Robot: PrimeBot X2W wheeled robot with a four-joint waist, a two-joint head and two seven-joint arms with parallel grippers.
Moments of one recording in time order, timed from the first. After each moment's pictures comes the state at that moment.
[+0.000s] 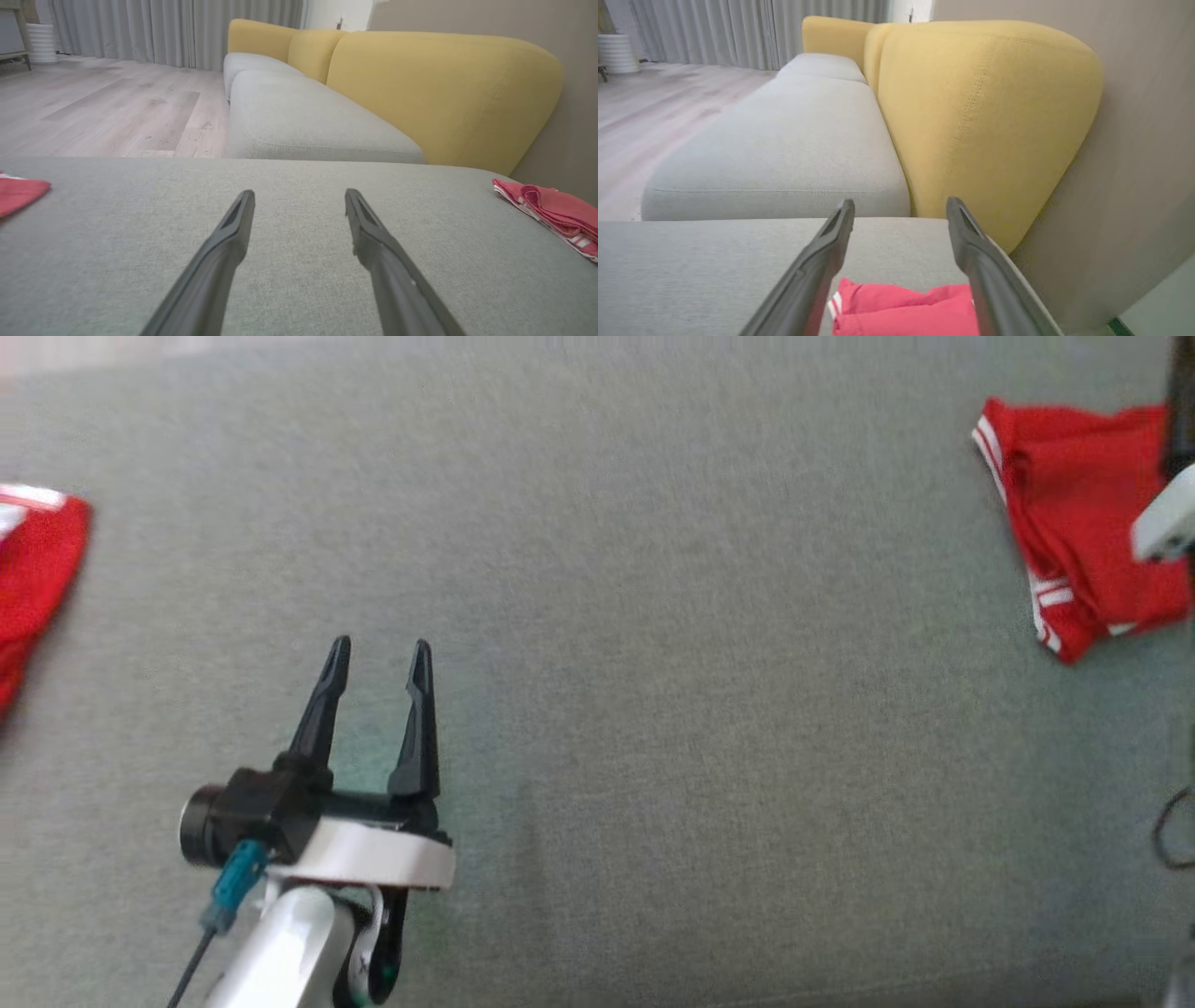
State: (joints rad) left arm -0.21 0.24 -0.45 0.09 -0.46 0.16 -0.20; right arm -0.73 -0.29 -0.15 0.58 0.03 0.13 0.03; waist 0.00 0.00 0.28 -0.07
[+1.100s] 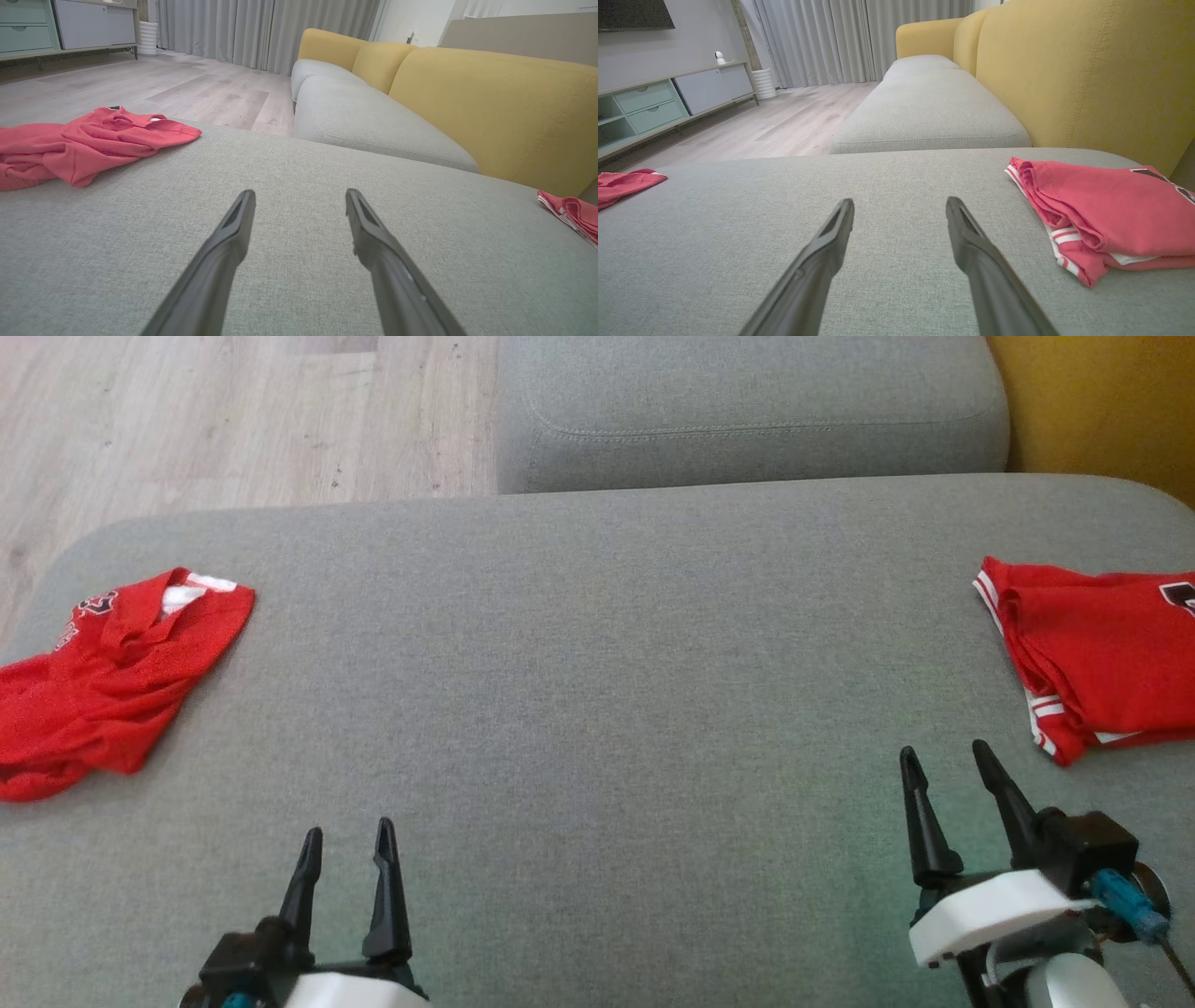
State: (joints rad) left arm 0.07 0.21 -0.39 0.15 -0.53 0.17 -0.25; right arm 0.04 -0.04 0.01 0.18 0.11 0.13 -0.10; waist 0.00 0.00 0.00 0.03
